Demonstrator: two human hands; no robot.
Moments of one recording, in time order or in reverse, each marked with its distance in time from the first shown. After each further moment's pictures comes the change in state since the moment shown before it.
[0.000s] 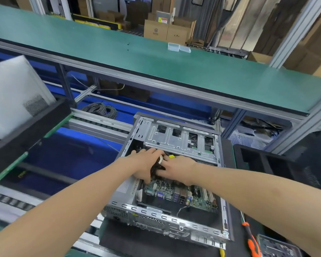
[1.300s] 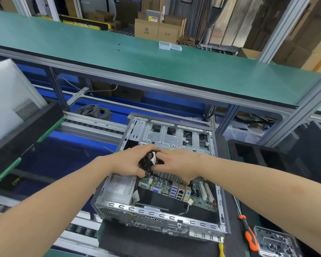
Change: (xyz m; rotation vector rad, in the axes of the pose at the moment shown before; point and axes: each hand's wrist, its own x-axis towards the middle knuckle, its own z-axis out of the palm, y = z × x) left_hand -0.016 -0.037 -0.006 -0.378 0.060 0.266; right_hand -0.030 0.014 -0.026 0.093 0.059 -0.033
